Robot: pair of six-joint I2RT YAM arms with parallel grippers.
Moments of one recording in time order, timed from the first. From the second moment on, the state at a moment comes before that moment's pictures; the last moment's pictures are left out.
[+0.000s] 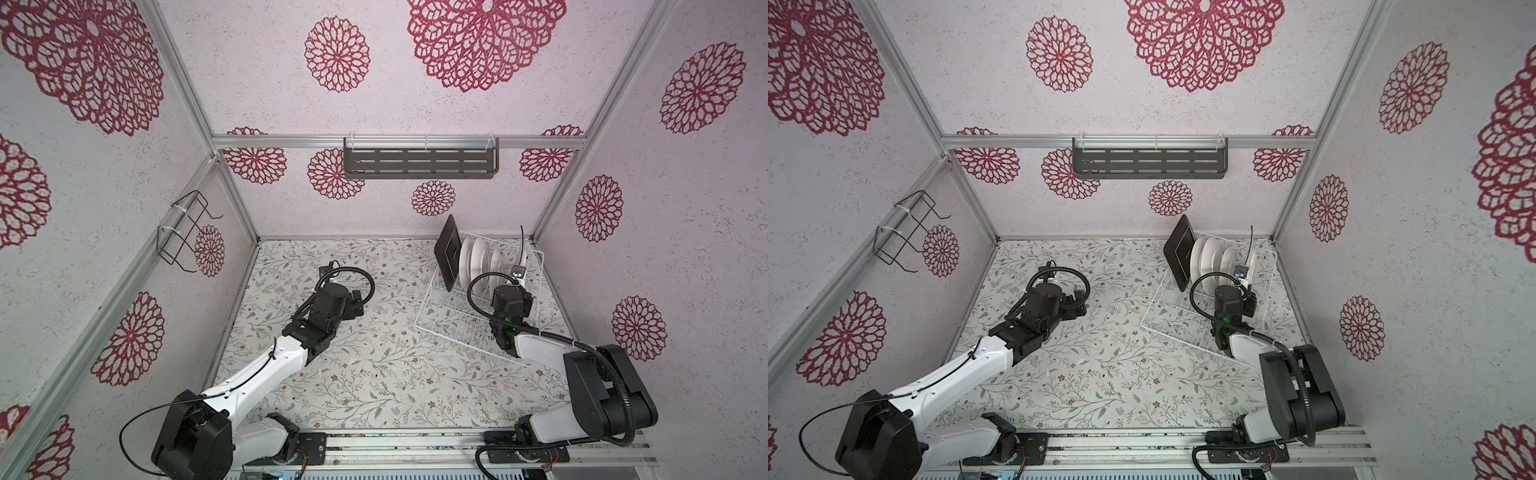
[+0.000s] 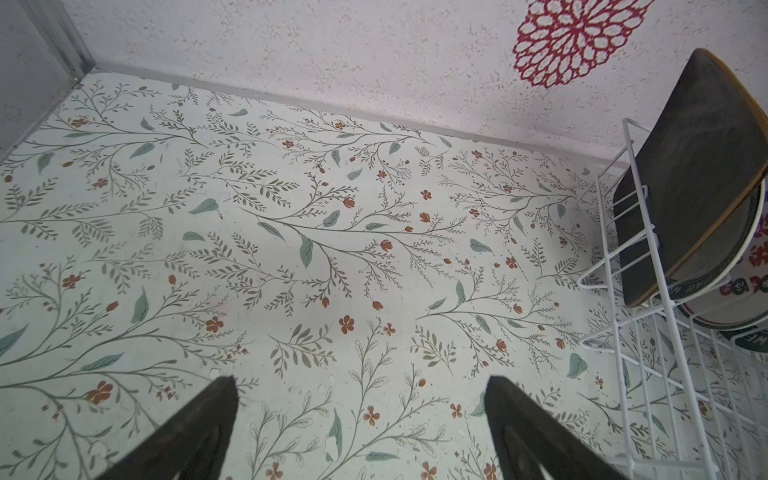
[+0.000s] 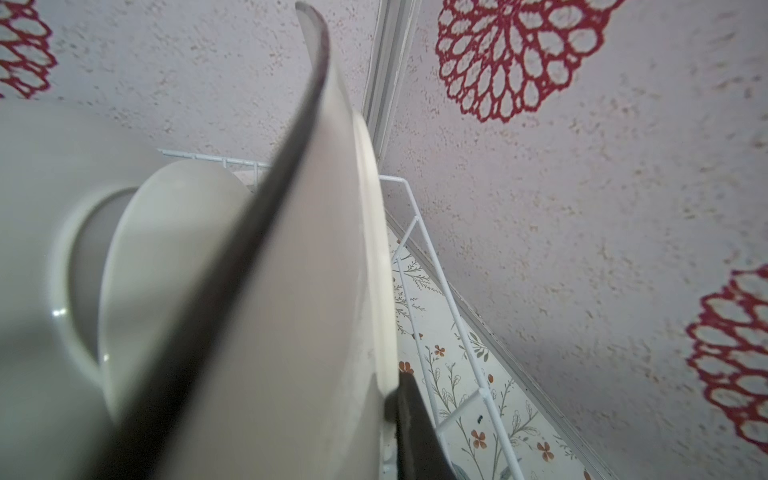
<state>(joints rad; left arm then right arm) -0.52 1.22 0.79 -0.15 -0.38 -0.46 0.23 1.45 0.58 0.57 0.80 0.03</state>
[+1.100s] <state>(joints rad) -0.52 1.22 0.79 -0.15 -0.38 -0.46 0.23 1.39 0.54 0.56 0.80 -0.04</state>
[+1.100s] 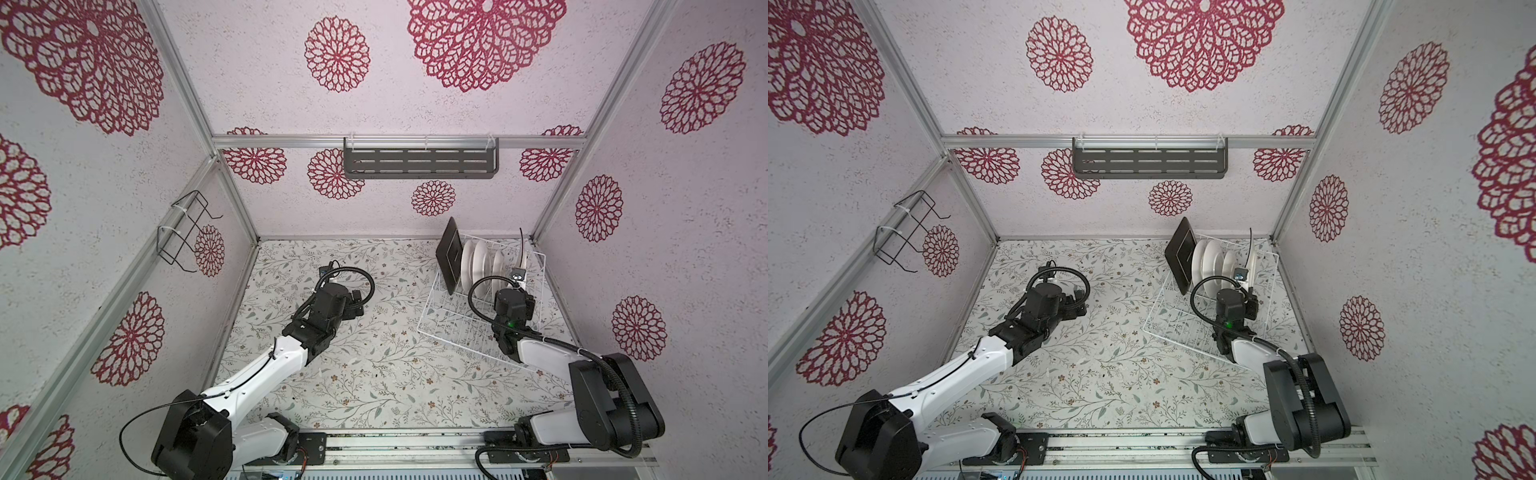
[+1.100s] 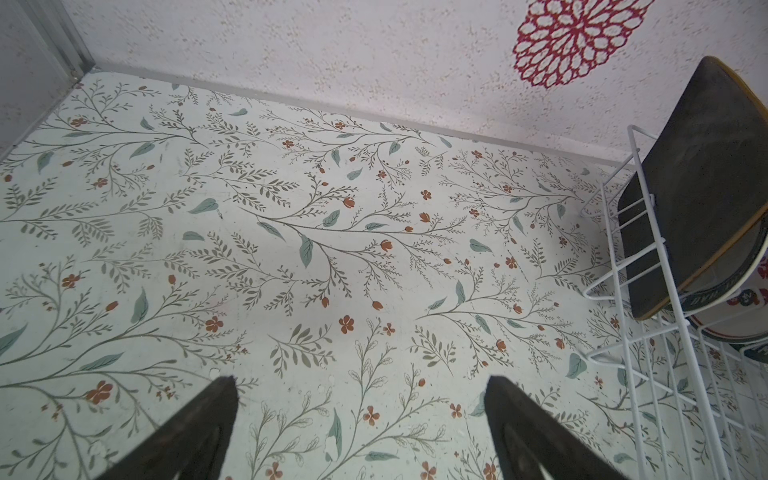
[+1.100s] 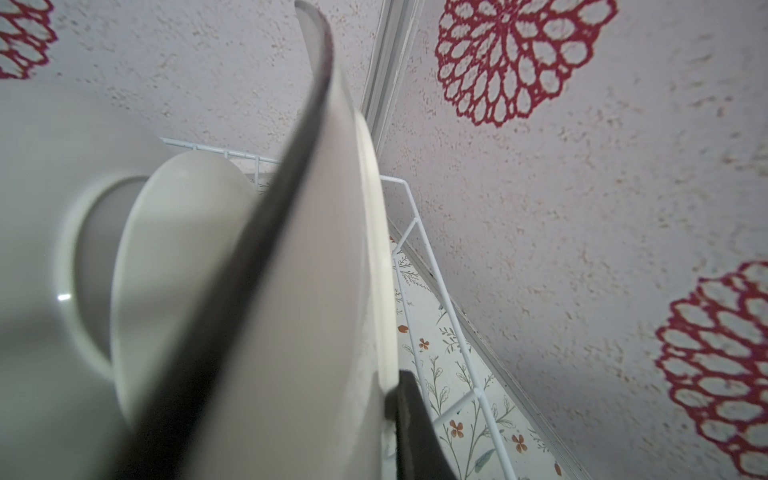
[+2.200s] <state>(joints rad) -0.52 1.22 0.79 -0.16 -0.39 -0.46 0.23 1.35 0.58 0.54 0.81 -0.09</state>
